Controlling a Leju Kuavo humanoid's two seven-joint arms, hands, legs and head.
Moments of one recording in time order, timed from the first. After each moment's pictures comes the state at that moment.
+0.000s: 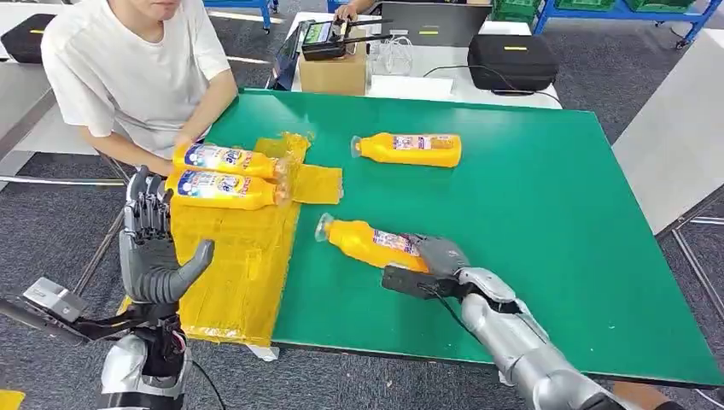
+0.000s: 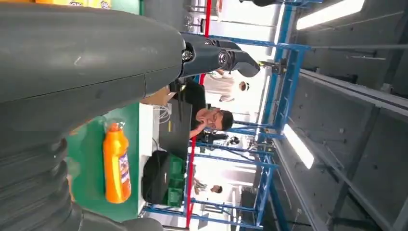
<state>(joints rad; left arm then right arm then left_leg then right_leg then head) 0.00 -0.18 0.07 -1.64 0.14 -0.19 -0.52 -0.56 -0.03 0.68 -0.65 0.77 0.00 -0.23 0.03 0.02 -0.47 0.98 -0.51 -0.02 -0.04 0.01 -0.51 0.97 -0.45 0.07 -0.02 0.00</state>
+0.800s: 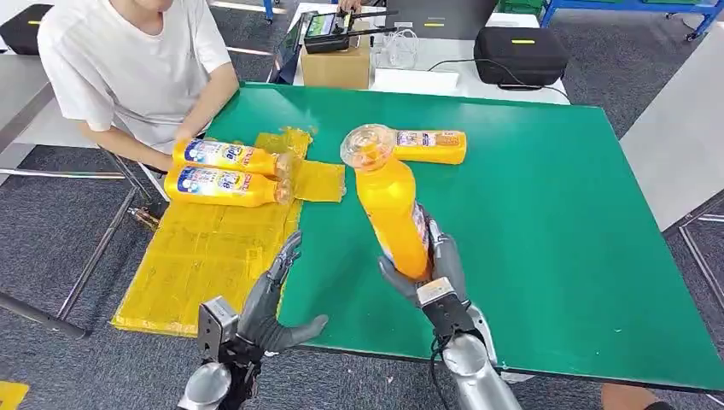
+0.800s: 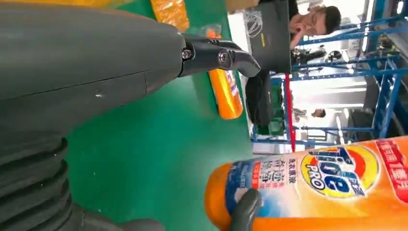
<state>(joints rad) 0.03 -0.14 -0.28 -1.34 -0.07 -0.16 -0.53 -0.19 0.13 0.43 -1.26 0.39 -0.21 -0.58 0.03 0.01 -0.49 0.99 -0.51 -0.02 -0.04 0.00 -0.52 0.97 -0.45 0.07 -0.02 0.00</state>
